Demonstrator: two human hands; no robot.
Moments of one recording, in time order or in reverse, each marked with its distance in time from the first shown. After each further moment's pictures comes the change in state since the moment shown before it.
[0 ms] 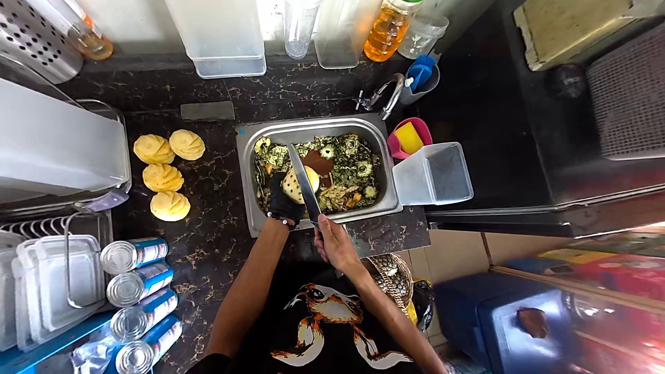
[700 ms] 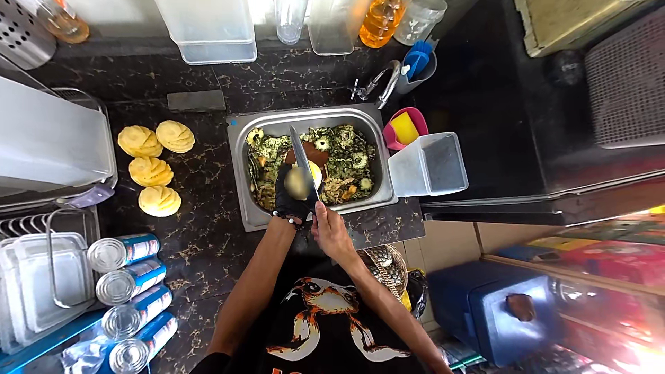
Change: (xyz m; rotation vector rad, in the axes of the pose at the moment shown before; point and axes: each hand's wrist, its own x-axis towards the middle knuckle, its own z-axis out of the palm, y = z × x) left_hand -0.019 -0.015 0.019 -0.142 0.025 -0.045; right_hand 0.008 -0.003 0.001 -0.158 0.115 -0.014
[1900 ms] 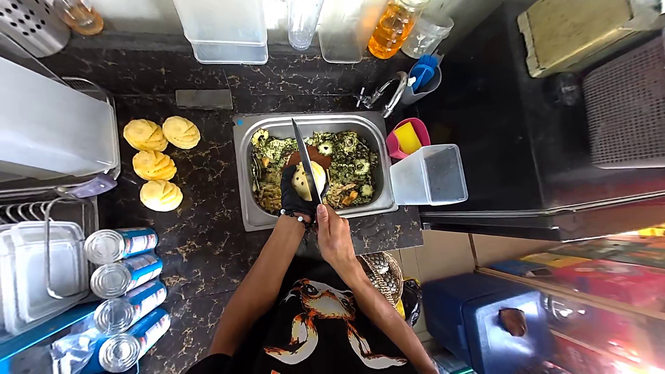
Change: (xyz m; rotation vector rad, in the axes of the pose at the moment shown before) left_hand -0.014 0.001 0.021 -0.051 0.106 0.055; right_hand -0.008 -0.010 0.004 -0.331 0.244 -0.255
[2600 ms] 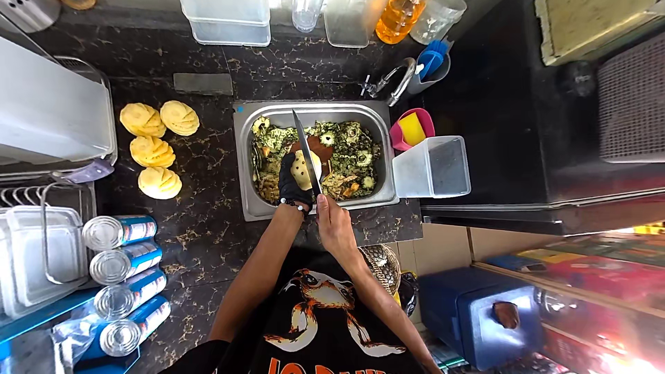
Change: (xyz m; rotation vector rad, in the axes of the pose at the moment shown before) left_hand 0.008 0.004 -0.005 0.084 0.069 0.032; right_hand 0.001 -0.006 -0.004 -0.031 -0.094 0.113
